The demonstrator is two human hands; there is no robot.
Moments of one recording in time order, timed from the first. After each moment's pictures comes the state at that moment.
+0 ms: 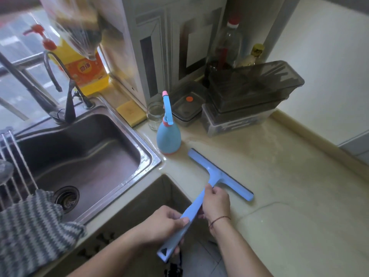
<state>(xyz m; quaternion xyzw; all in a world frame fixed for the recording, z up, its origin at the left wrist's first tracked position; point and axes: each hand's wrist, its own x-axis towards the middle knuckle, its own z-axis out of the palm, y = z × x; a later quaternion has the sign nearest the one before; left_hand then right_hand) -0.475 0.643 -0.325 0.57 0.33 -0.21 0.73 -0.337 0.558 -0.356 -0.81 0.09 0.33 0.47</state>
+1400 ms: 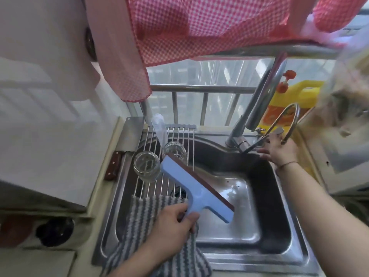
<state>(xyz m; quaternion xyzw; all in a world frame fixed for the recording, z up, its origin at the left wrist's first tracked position) -0.709 0.823 -0.283 0.52 0.60 0.27 0.54 -0.412 1.010 -0.309 -0.73 -0.33 0.39 0.46</state>
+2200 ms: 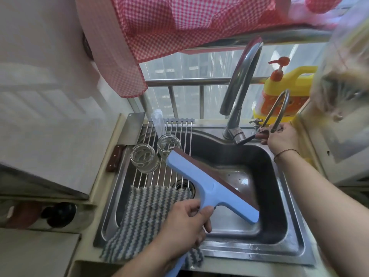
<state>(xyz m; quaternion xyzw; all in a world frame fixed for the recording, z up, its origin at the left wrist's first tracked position) -0.643 0.800 -0.244 0.37 0.59 0.31 0.65 -0.392 1.012 -0.312 -0.72 -0.33 0.38 0.48</state>
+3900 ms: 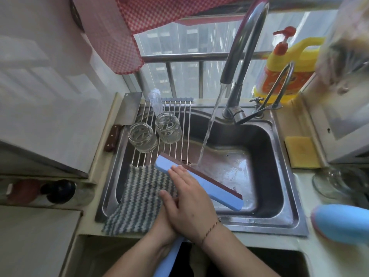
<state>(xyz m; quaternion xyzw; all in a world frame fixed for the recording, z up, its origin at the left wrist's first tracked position) -0.635 0.795 -0.345 0.03 0.23 0.79 0.56 -0.580 0.794 -0.288 -0.52 -0.75 0.34 0.21</state>
